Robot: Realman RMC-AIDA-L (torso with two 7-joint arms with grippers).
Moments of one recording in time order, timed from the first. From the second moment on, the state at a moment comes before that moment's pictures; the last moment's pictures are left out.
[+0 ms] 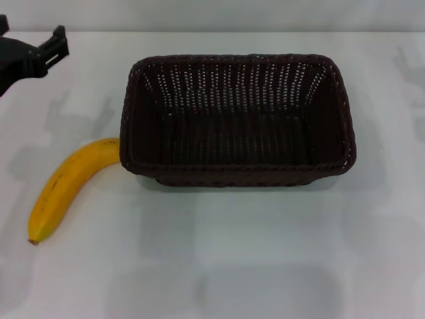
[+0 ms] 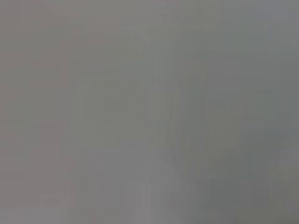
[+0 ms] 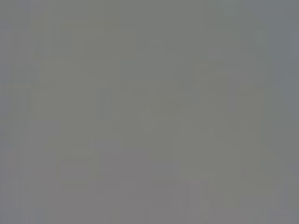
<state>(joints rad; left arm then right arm) 0.14 -2.08 1.68 1.66 -0.97 -0.23 0.83 0.26 1.98 1.43 1.03 -2.51 -0.47 -0.26</state>
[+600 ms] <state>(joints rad) -0.11 -2.08 1.28 1.78 -0.67 -1.12 0.41 0.27 1.97 1.43 1.04 -2.52 -0.47 -0.24</state>
